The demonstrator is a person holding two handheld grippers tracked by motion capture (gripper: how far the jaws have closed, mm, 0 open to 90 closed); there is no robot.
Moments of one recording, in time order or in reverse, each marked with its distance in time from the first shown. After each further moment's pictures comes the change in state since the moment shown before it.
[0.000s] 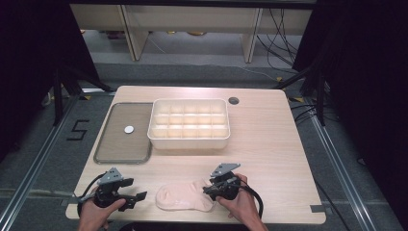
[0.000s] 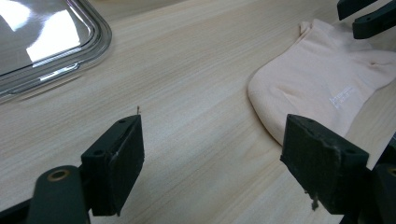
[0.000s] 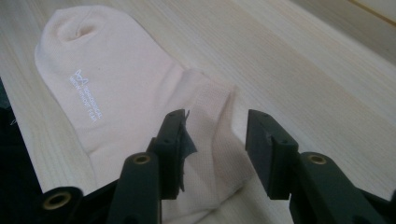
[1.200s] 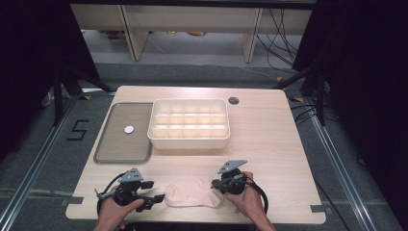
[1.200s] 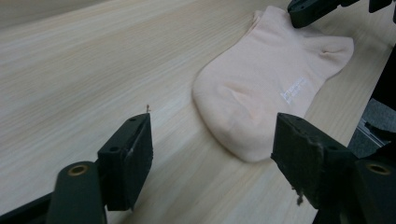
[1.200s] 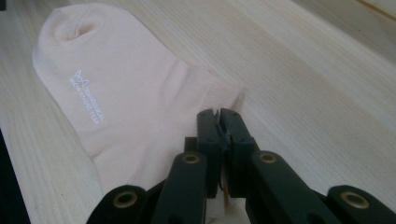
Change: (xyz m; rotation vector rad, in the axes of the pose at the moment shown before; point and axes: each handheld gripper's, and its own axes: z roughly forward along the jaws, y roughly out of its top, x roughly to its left) left arm -0.034 0.019 0.040 0.049 -0.128 0.024; right arm -0.021 -0.008 -0.006 0.025 0.008 0.034
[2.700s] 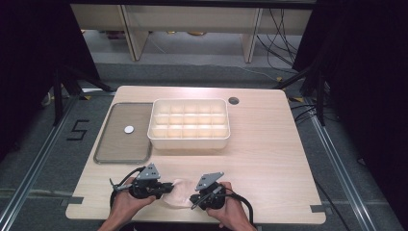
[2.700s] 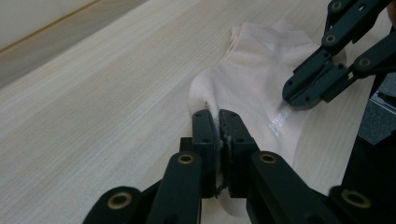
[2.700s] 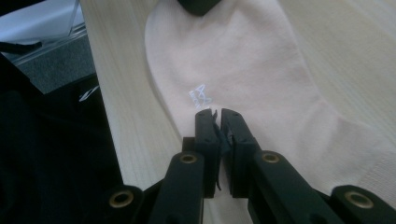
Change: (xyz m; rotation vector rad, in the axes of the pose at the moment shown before) left arm -0.018 0.026 0.018 0.030 -0.009 0.152; right arm 0.060 0.011 0.027 0.007 0.175 -0.181
